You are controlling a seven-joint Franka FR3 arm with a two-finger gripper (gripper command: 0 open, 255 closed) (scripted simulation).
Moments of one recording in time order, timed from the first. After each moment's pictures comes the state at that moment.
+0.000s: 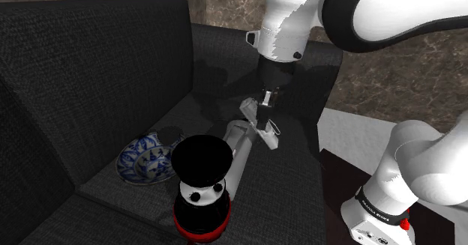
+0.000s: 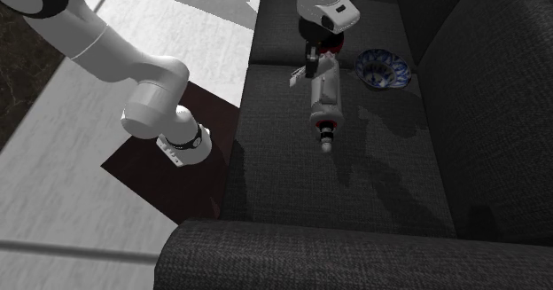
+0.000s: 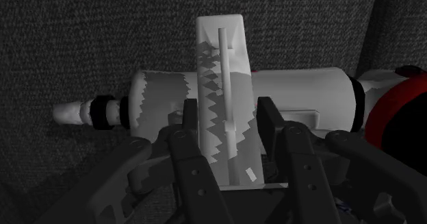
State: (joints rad) arm 0.34 -0.47 0.30 -2.23 0.11 1.80 0.12
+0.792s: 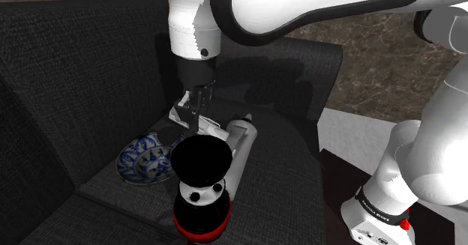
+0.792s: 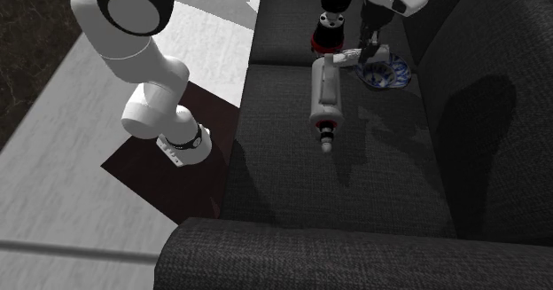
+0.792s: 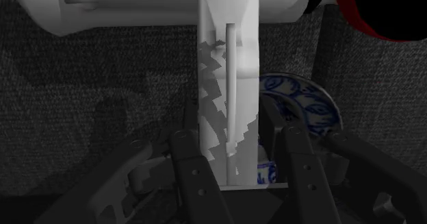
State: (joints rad) arm 0.34 0.04 0.43 -1.73 -0.05 1.79 0.32
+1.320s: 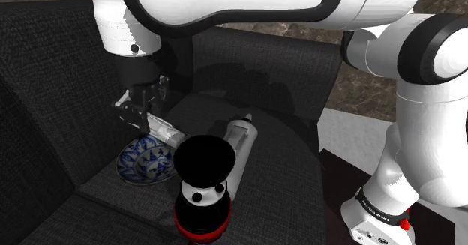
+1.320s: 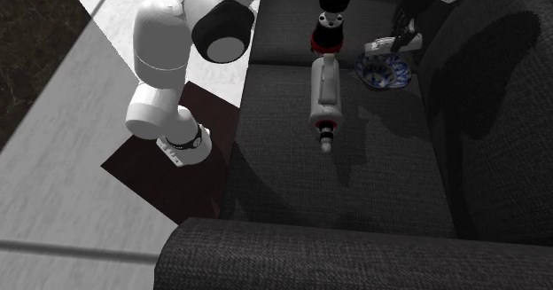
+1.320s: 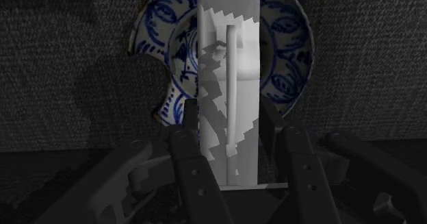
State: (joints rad) arm 0.48 0.45 0.44 -1.19 -0.22 1.61 0.42
